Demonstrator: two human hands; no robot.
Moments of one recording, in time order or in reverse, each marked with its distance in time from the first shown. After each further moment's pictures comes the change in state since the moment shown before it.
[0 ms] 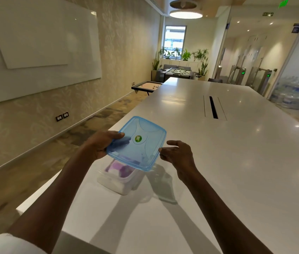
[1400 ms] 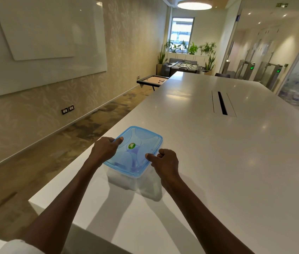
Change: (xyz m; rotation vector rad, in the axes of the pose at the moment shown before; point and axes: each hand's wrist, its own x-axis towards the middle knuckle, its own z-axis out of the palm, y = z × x) left_hand 0.032 -0.051 -0.060 0.988 0.592 0.271; right_hand -0.021 0.038 0.070 -0.278 0.060 0.046
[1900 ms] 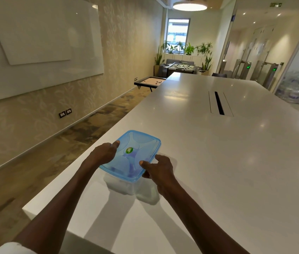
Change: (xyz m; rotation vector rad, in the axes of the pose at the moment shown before) left_hand 0.003 0.015 0.003 0.175 -0.228 -0.061; right_hand -0.009 0.000 -0.002 0.207 -0.157 0.144
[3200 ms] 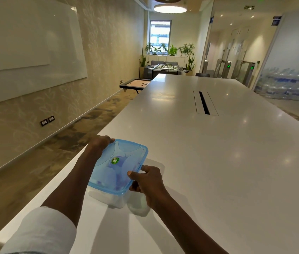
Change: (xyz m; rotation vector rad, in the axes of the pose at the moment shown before) left_hand 0.074 0.046 0.003 -0.664 -0.018 -0.209; right_hand 0.008 0.011 -0.003 0.089 -0.048 0.076
